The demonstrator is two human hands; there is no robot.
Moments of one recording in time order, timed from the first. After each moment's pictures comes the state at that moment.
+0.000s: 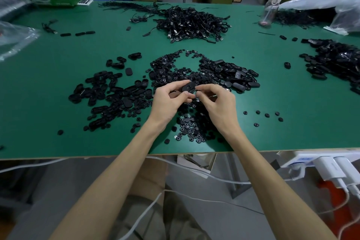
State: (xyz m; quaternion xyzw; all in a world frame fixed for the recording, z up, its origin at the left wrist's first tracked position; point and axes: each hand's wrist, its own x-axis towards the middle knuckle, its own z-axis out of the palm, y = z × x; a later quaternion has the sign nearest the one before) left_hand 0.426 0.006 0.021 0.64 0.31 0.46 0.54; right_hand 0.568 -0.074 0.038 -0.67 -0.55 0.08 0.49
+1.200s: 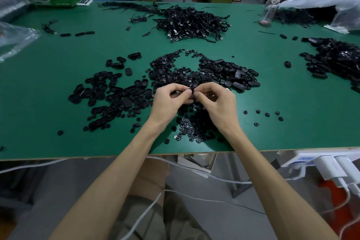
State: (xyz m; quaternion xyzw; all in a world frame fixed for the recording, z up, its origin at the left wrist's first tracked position) left_hand 0.426 0.003 0.023 0.62 0.33 0.45 0.55; right_hand 0.569 -0.075 0.038 -0.63 -0.56 0.11 0.53
